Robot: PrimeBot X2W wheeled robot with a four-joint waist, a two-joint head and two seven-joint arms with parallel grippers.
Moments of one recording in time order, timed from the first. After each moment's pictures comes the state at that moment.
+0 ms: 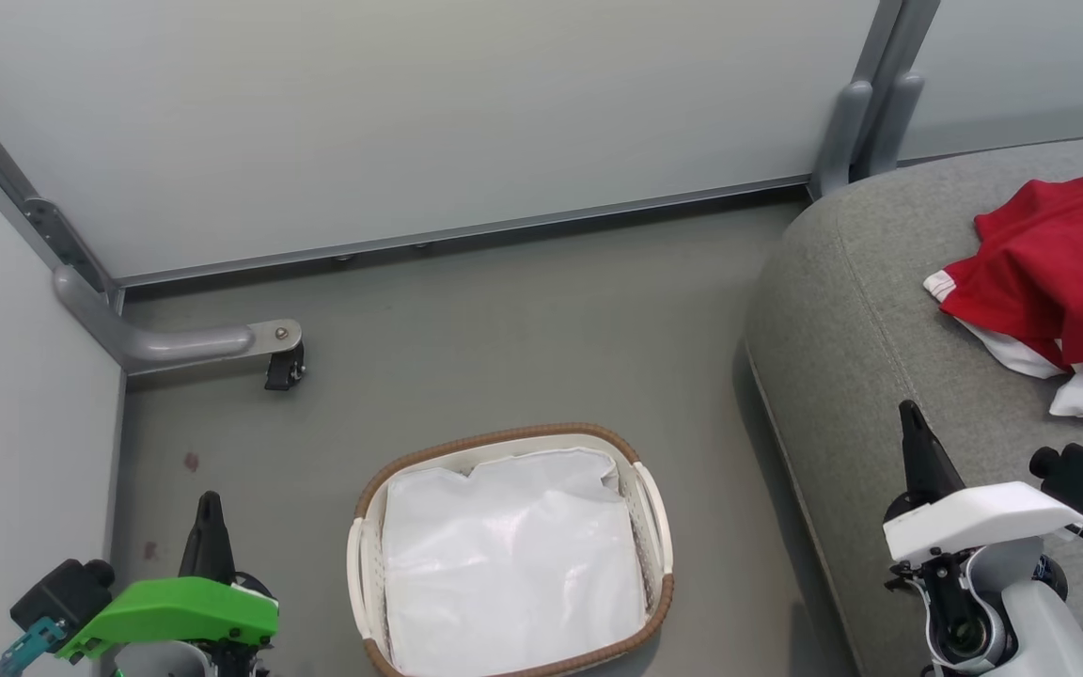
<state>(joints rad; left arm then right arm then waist) -0.09 0.04 0.04 0.39 -0.81 -0.09 -0.11 -0.19 -0.04 -0.06 0.37 0.76 0.13 -0.11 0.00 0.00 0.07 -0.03</state>
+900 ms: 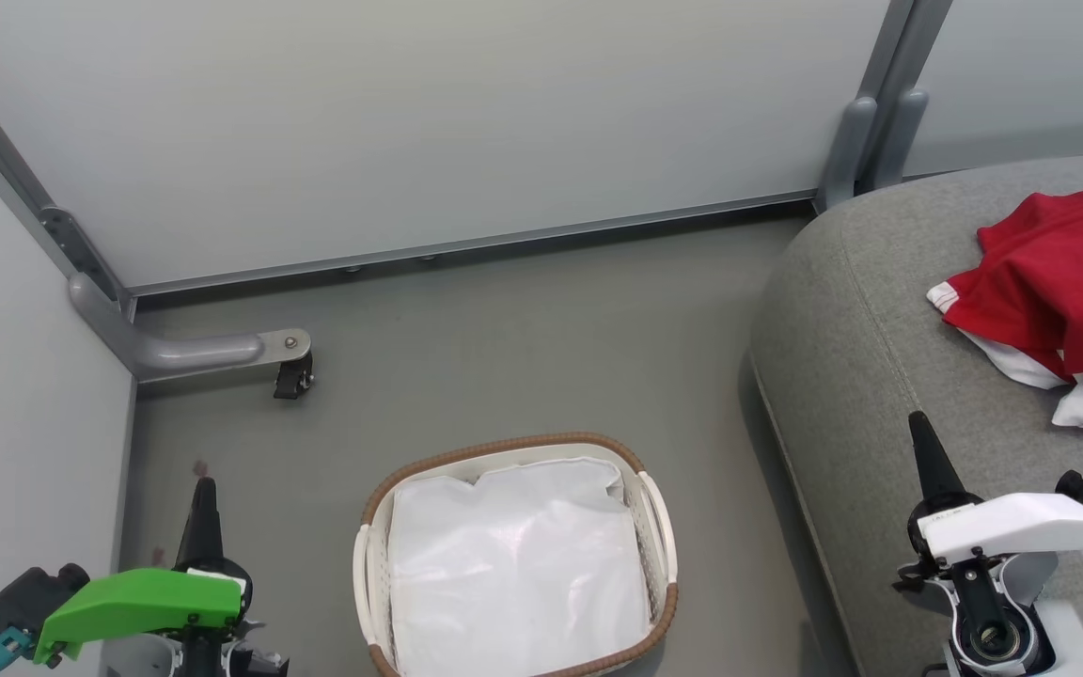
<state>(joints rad) -0.09 0.04 0.07 0.33 -1.12 -0.10 -0.02 -0.16 -0.04 -0.08 0.32 1.08 0.13 -0.02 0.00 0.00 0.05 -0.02</state>
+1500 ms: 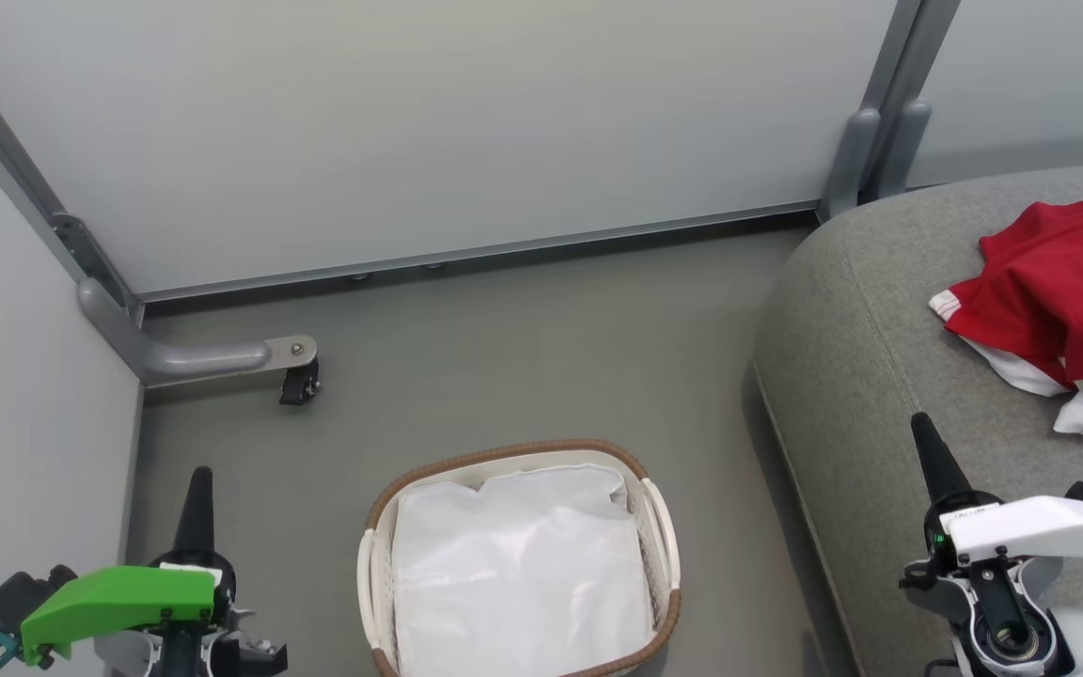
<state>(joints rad) -0.09 0.04 0.09 0.30 -1.29 -0.11 0.03 -0.15 -0.04 -0.09 0.30 1.27 0.13 0.03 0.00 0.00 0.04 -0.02</state>
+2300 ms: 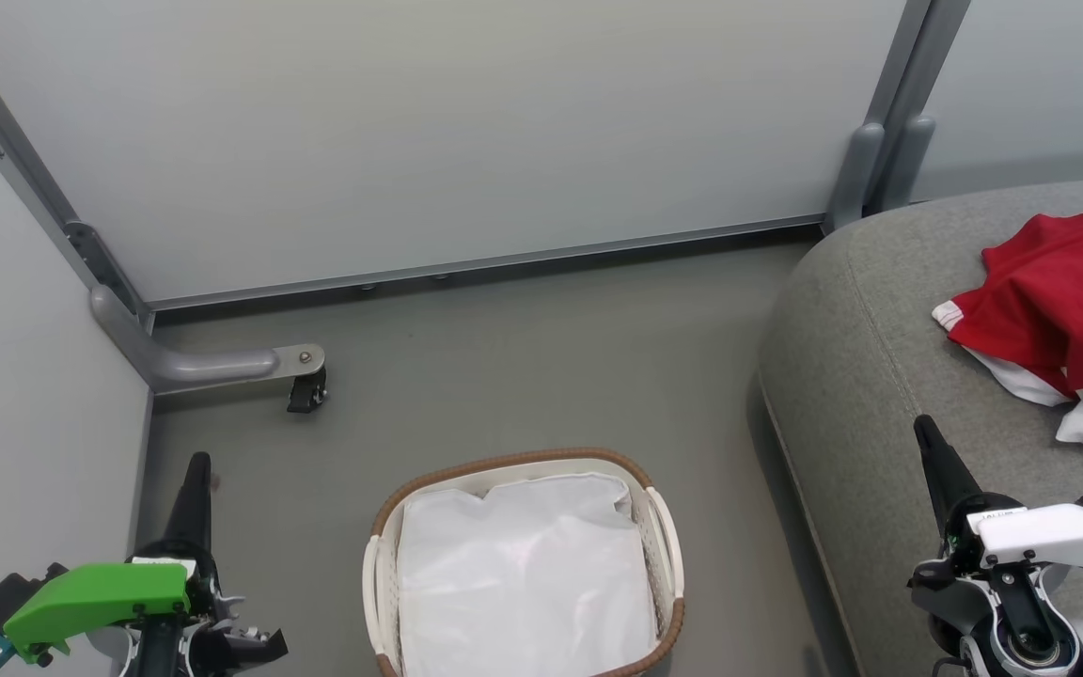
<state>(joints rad) -0.10 0.05 0.10 0.27 -1.48 -0.12 0.08 -0.13 -0.05 -0.10 0.27 1.47 0.13 0.08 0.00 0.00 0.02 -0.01</state>
